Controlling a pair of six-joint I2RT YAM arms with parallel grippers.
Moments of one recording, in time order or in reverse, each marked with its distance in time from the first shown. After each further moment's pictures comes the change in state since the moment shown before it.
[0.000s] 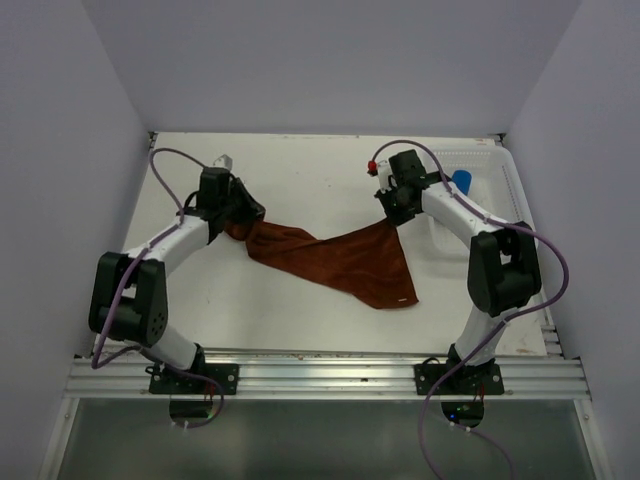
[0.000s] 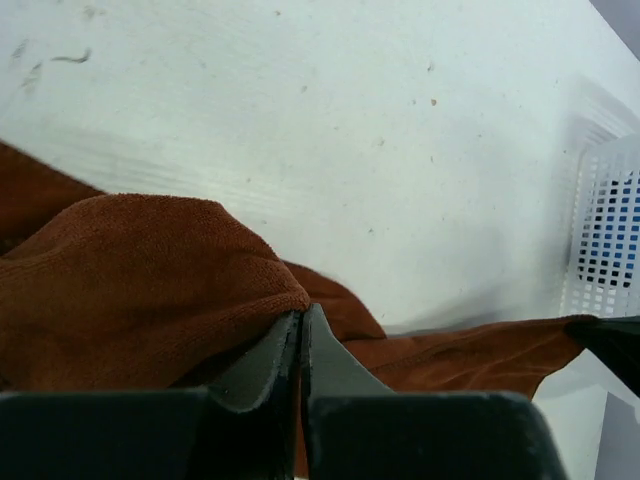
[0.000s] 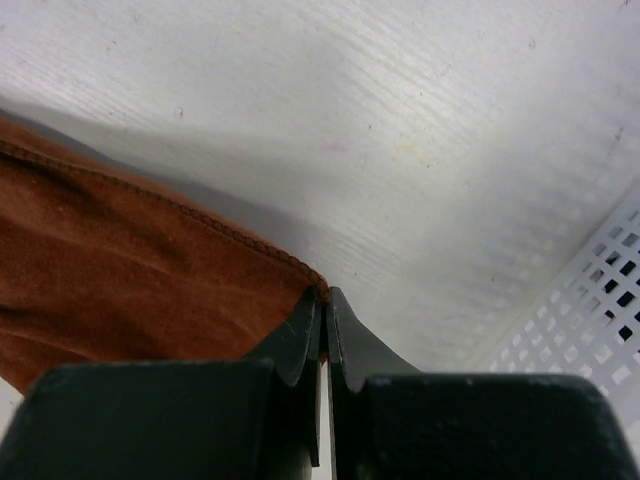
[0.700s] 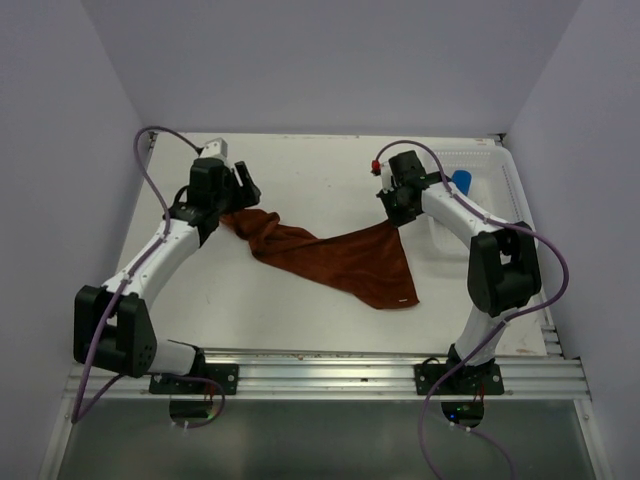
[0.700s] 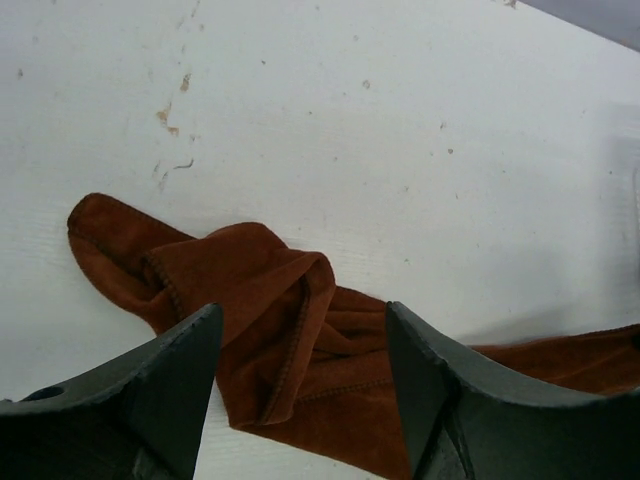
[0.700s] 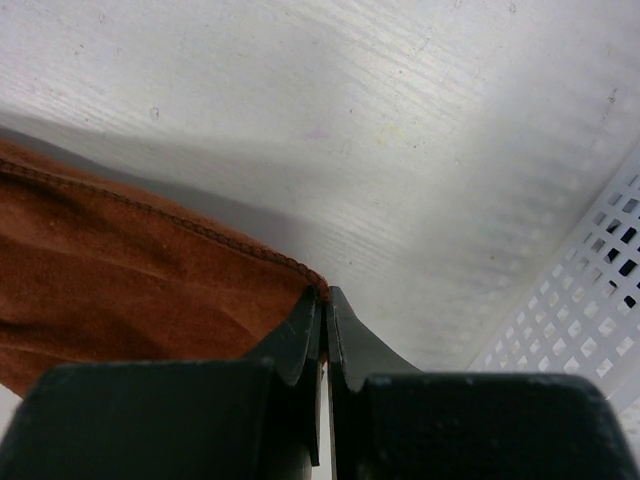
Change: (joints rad) left arm -0.059 -0.116 0.116 -0.135 -0.198 0.219; right arm 0.000 0.000 -0.003 -0.019 0.057 0.076
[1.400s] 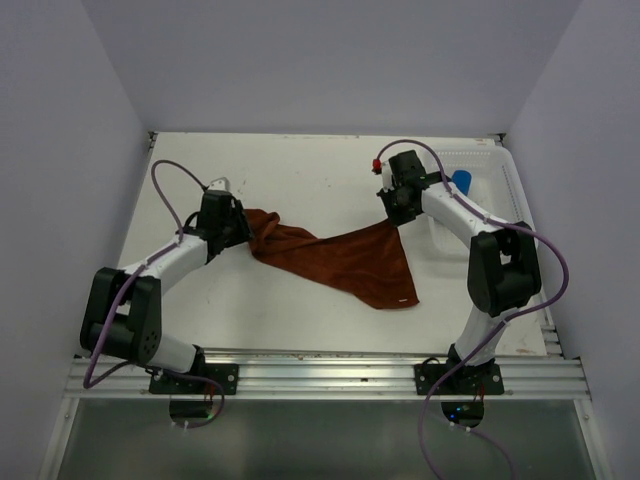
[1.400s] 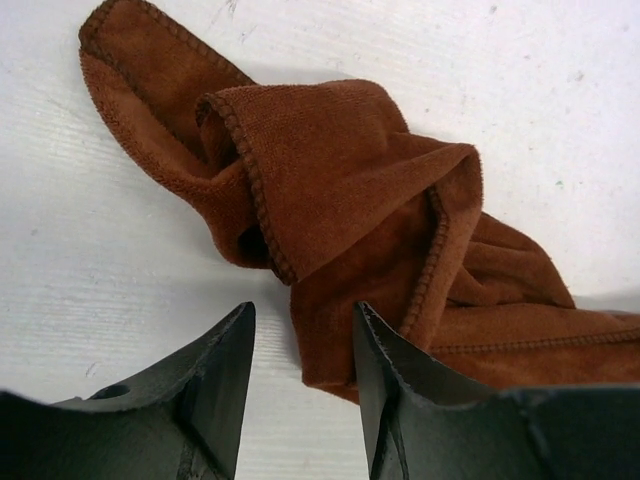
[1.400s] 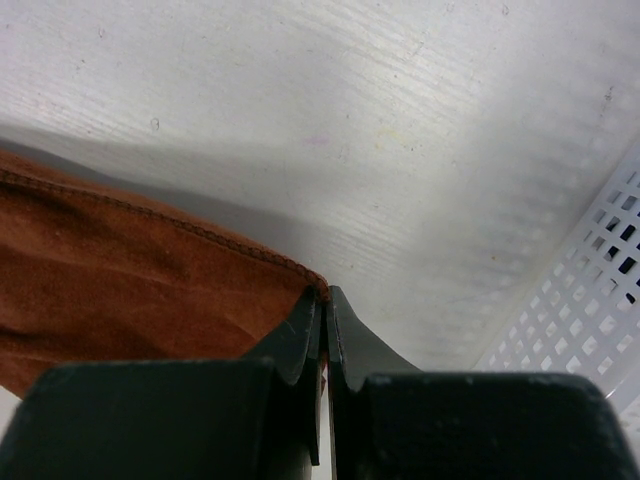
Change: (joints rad) left arm 0.016 0.033 -0.257 0.082 -0.036 -0.039; right arm 0.000 0.000 0.000 0.010 0.007 0.027
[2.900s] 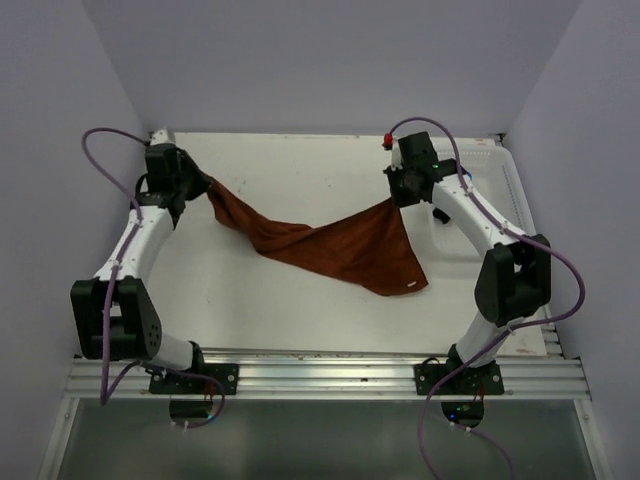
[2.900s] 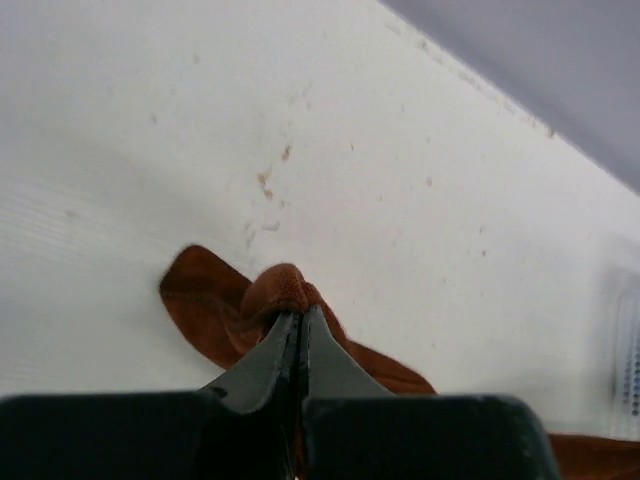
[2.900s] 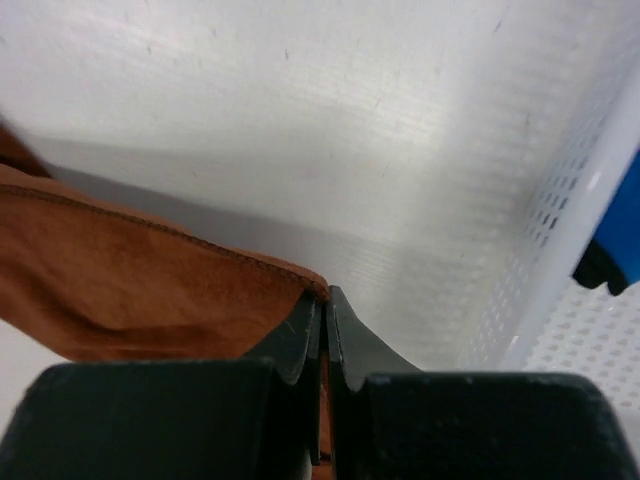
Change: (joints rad) left arm 0.185 0.026 0.296 -0.075 0.097 -0.036; right arm -0.007 -0.066 0.066 -0.035 0.019 0.082
